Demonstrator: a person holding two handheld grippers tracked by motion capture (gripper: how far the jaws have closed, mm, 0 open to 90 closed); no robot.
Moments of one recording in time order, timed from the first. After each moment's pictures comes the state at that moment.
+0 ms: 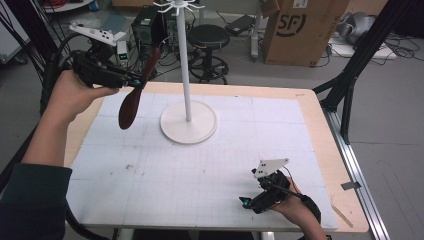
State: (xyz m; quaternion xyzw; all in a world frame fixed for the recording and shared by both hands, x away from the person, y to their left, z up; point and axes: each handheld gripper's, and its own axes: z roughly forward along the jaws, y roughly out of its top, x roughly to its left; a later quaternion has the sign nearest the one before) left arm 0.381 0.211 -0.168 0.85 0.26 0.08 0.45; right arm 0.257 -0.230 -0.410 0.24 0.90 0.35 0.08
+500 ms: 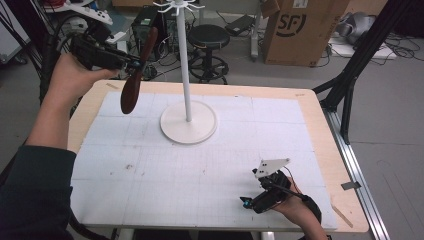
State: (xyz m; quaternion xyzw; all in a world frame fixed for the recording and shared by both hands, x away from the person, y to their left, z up) left arm 0.401 0.213 -0.145 0.83 0.28 0.10 0.47; right arm 0.257 -0.232 -0.411 0.24 0.90 0.35 0.08
